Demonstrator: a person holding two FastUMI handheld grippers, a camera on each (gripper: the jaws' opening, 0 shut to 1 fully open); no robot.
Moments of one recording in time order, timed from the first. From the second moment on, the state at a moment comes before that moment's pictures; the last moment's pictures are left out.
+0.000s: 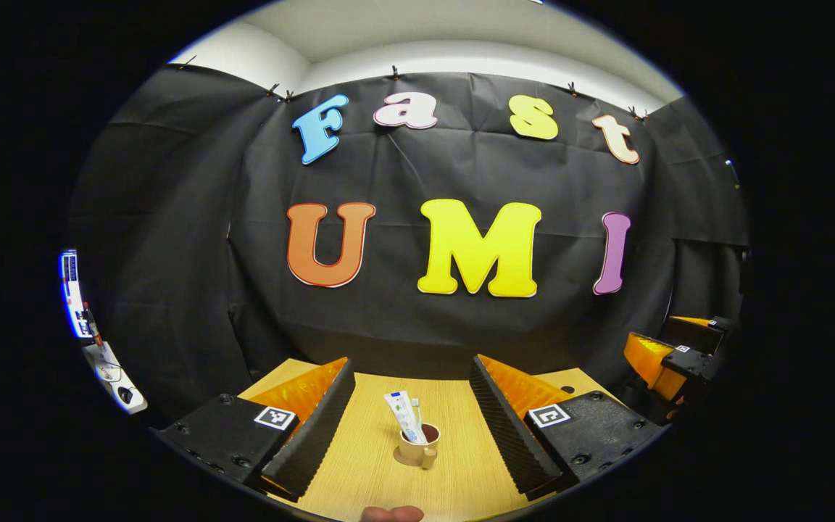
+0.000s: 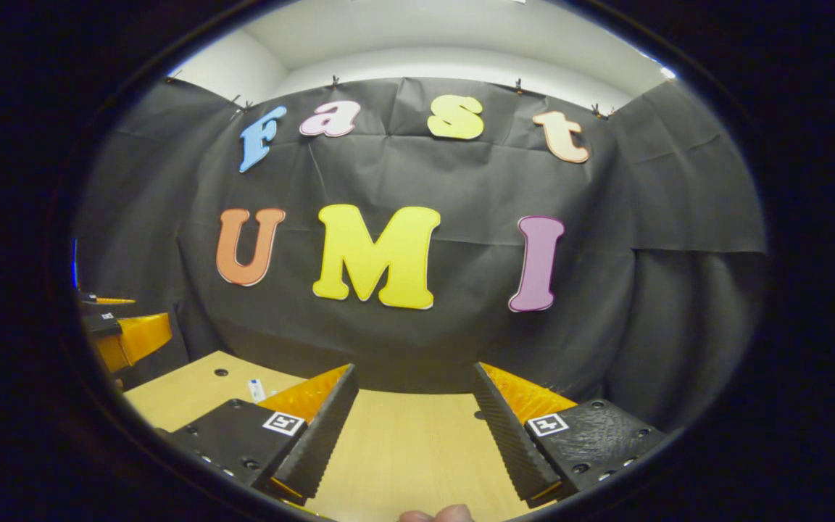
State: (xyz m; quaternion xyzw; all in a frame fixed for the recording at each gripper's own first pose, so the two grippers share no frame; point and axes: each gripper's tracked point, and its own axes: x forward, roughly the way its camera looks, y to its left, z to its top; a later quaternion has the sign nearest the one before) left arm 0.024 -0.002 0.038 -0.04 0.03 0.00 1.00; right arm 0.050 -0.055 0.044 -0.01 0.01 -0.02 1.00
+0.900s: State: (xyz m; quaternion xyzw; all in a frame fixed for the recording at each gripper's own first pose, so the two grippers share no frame) left arm 0.022 -0.003 0.038 -0.05 0.03 0.01 1.00; right arm 0.045 -0.055 0.047 0.01 0.00 -0.03 1.00
